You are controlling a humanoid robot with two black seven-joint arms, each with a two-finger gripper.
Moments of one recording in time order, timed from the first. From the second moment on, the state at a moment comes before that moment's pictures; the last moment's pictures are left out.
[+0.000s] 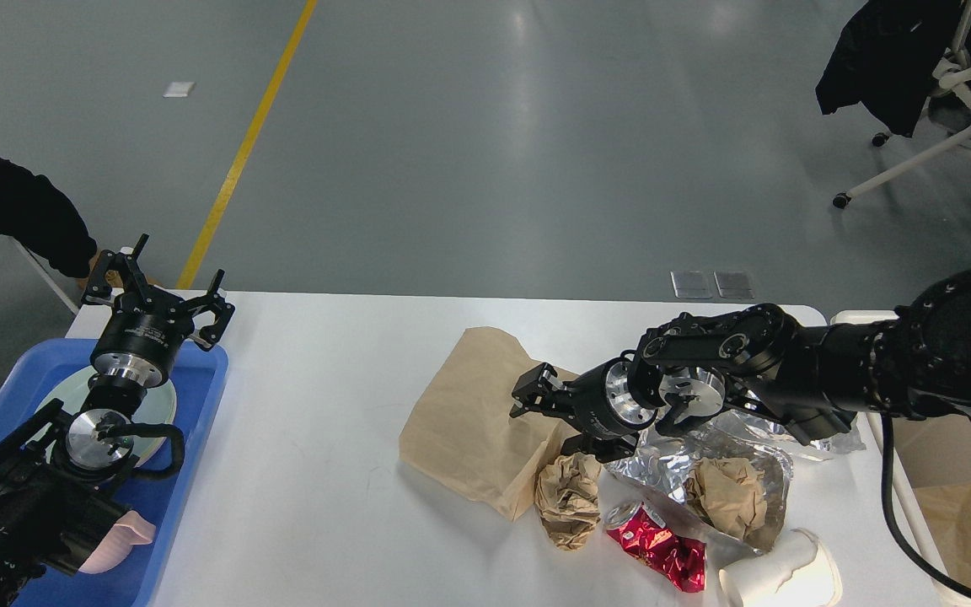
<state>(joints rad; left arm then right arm) -0.59 0.26 -1.03 -0.45 -0.12 -0.53 -0.24 1.34 -0.07 -0.73 0.93 0.17 0.30 -0.11</state>
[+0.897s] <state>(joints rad) -0.59 0.26 -1.03 -0.45 -0.12 -0.53 -0.24 1.46 -0.09 -0.71 0.97 0.15 0.45 -0.12</state>
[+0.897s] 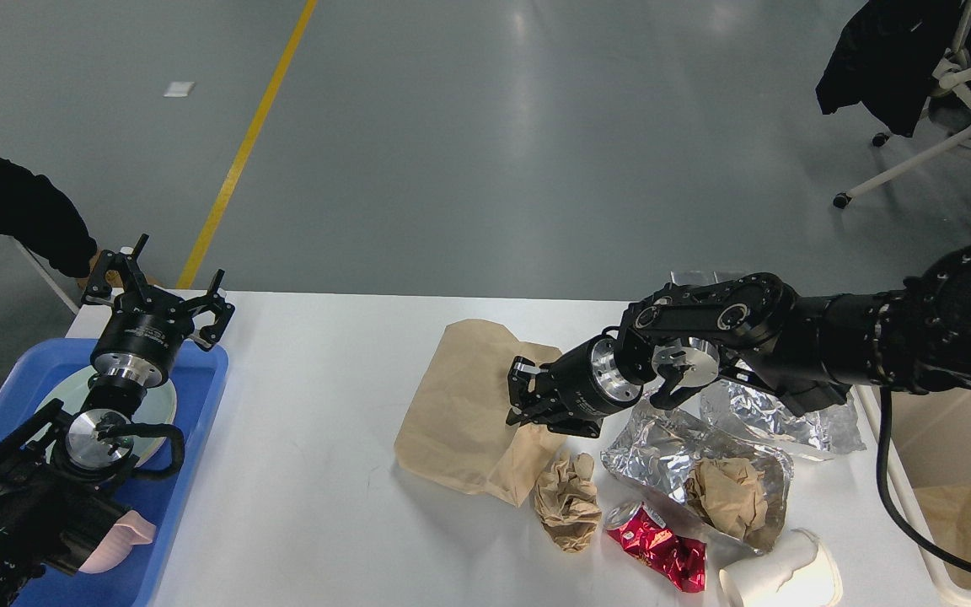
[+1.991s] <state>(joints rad) -0.59 0.26 -1.03 -0.45 -0.12 -0.53 -0.24 2.32 -0.34 -1.21 1.13 -0.16 0.96 -0.12</state>
